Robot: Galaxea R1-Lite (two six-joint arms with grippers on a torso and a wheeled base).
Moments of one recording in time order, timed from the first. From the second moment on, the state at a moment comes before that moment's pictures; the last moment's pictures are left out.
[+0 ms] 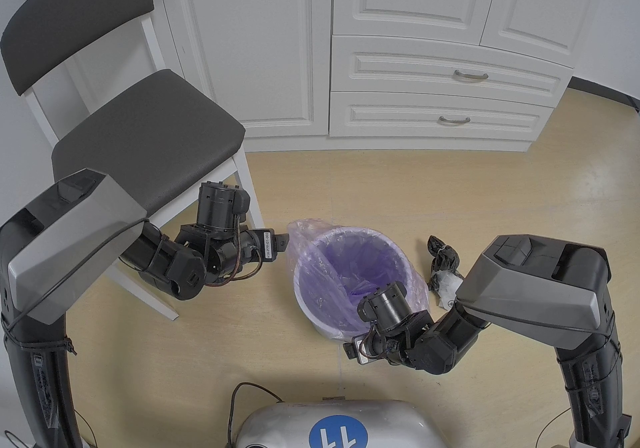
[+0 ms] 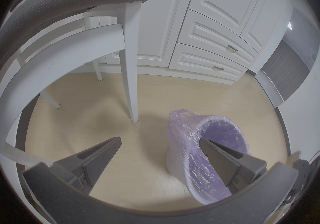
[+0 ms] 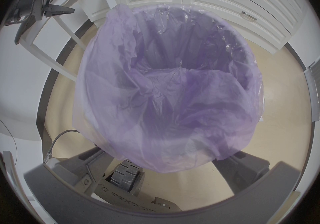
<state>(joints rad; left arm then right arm) -0.41 2.25 -1.17 -0.58 0.13 -0.24 0.68 2.45 -1.07 -0.53 -0.28 0.26</state>
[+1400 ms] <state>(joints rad) -0.47 2.18 -1.11 -0.58 0.13 -0.24 0.68 2.14 -0.88 -0.52 -0.27 0.17</state>
